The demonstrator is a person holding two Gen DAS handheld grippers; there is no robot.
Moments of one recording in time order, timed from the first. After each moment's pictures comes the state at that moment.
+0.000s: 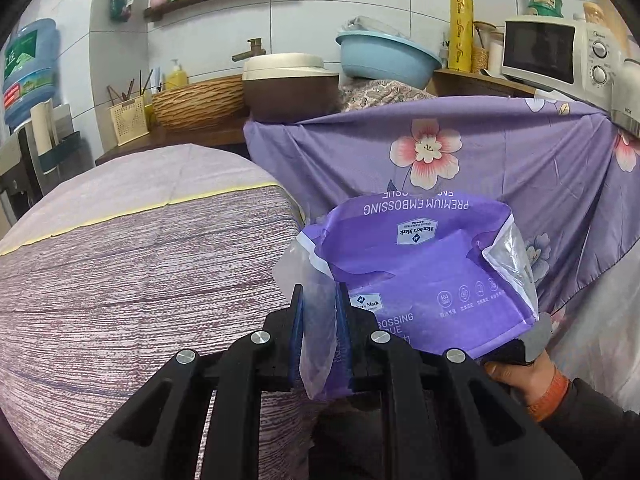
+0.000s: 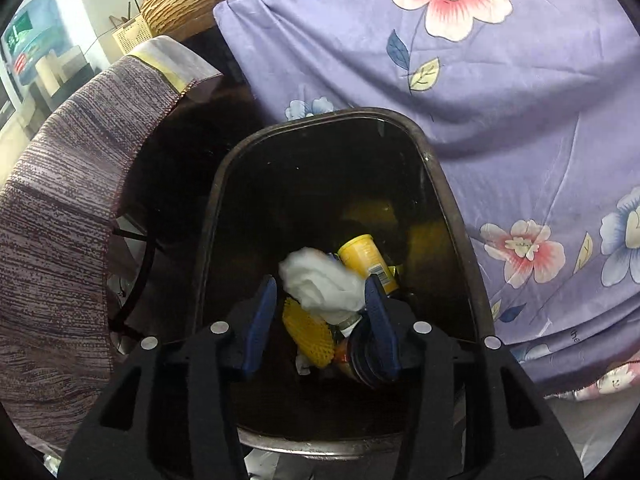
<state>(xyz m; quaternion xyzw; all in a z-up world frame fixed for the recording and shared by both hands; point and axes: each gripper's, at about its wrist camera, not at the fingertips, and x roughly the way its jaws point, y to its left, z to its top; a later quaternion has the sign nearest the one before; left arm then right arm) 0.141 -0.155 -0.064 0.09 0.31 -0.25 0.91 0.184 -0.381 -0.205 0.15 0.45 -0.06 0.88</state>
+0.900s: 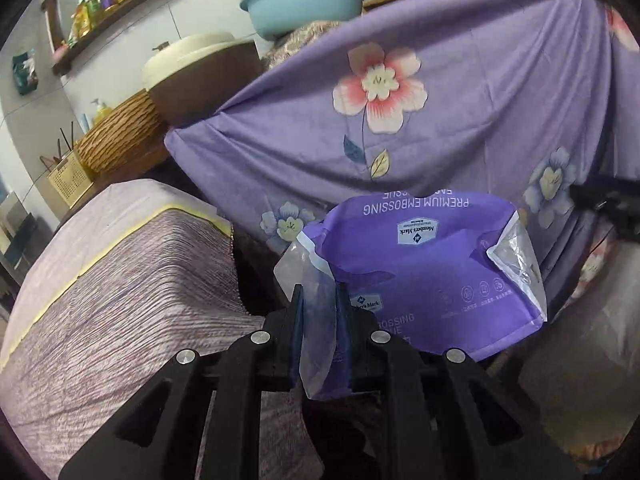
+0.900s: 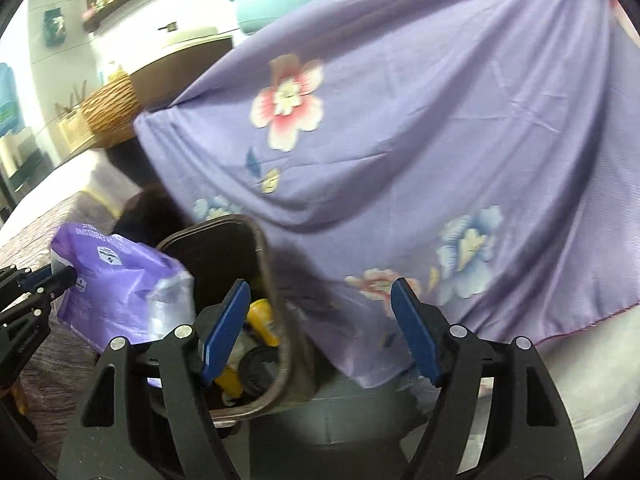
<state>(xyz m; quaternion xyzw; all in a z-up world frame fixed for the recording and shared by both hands) 0.187 -0.267 -0.123 0.25 0.31 -0.28 0.87 0.074 -0.479 -0.107 0.16 0.34 -0.23 0.90</state>
